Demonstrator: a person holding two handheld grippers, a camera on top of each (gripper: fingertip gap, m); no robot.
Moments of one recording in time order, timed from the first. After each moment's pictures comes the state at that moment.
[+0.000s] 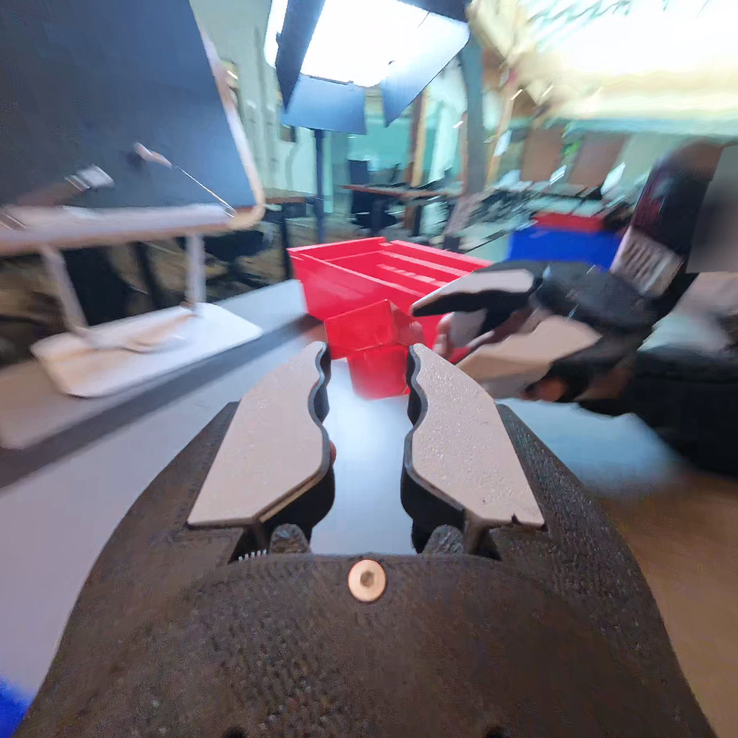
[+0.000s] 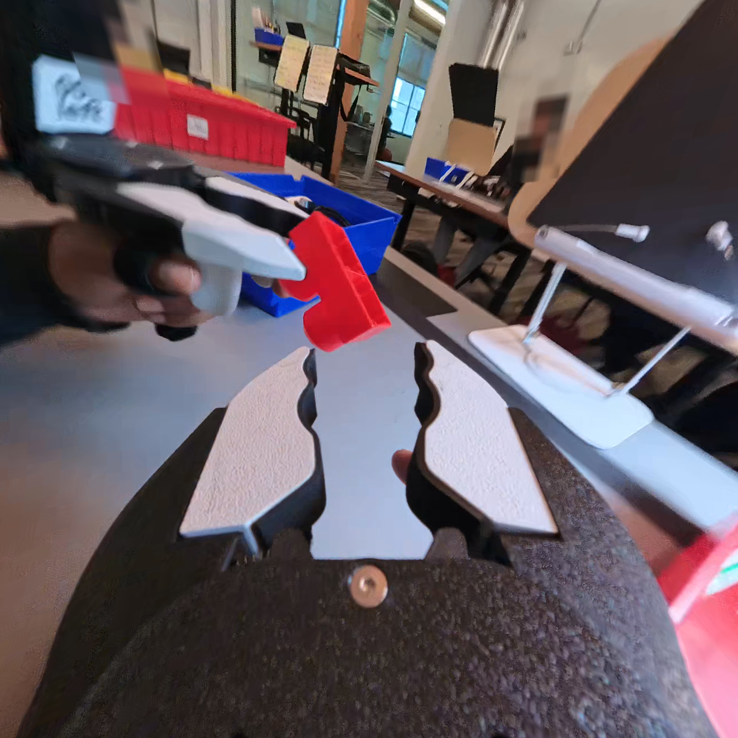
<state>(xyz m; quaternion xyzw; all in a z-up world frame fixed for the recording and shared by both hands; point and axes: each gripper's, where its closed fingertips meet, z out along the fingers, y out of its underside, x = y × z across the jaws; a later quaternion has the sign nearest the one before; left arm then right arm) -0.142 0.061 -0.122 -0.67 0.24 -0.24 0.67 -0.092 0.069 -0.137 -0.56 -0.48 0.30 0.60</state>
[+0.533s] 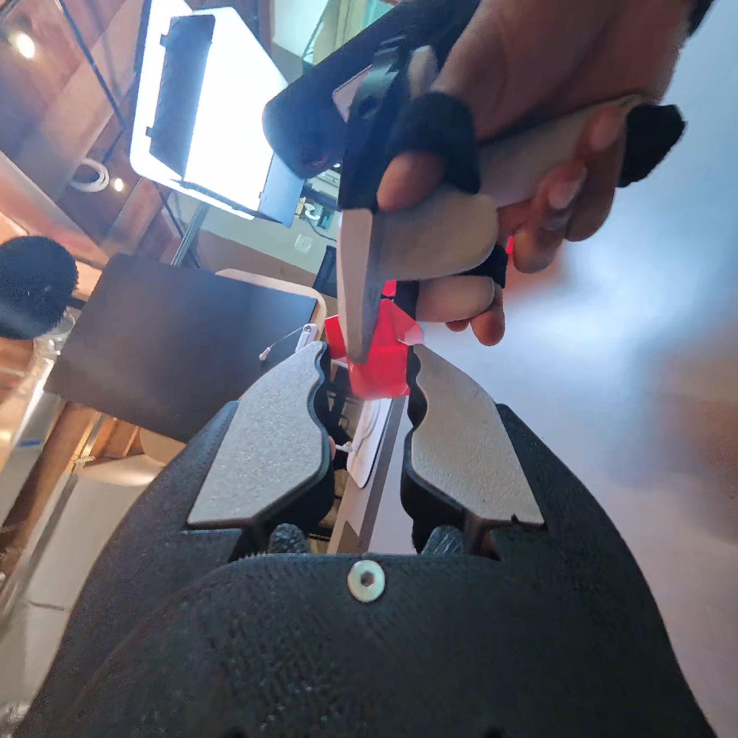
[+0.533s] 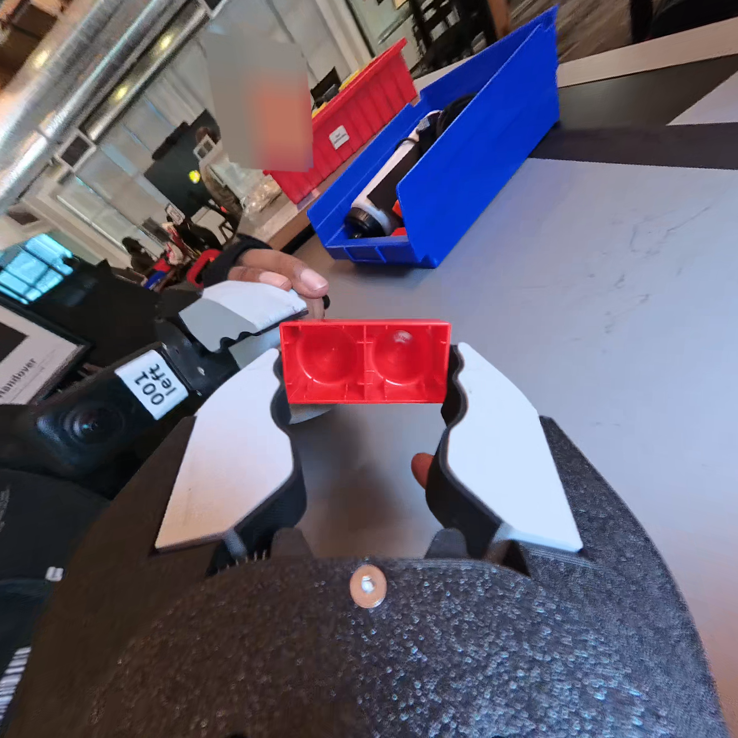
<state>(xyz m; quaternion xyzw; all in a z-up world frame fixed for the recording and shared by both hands) -0.087 0.034 -0.143 -0.47 0.53 0.22 0.67 -0.104 0.039 -0.162 -0.66 -0.39 0.58 0.27</state>
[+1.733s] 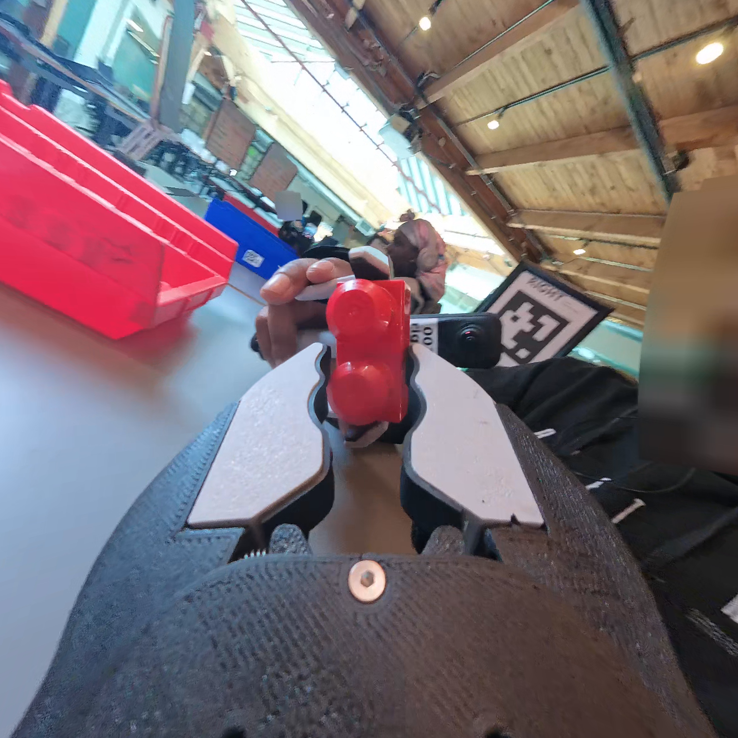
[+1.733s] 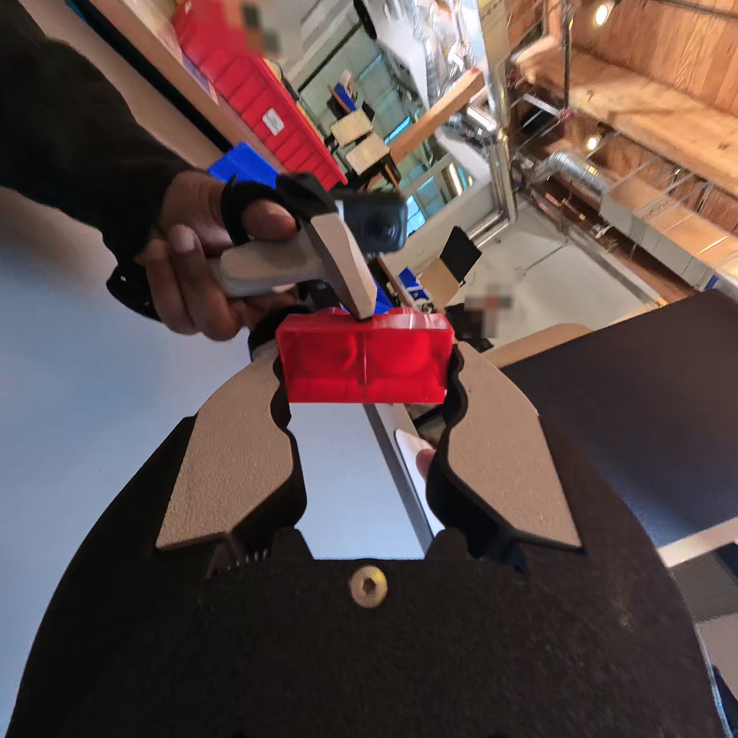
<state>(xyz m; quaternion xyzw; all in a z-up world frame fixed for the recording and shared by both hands) -0.082 -0.003 -0.117 -0.58 0.25 -0.68 0.39 -0.107 0.009 -0.121 -0.32 -0.62 0.13 0.71</state>
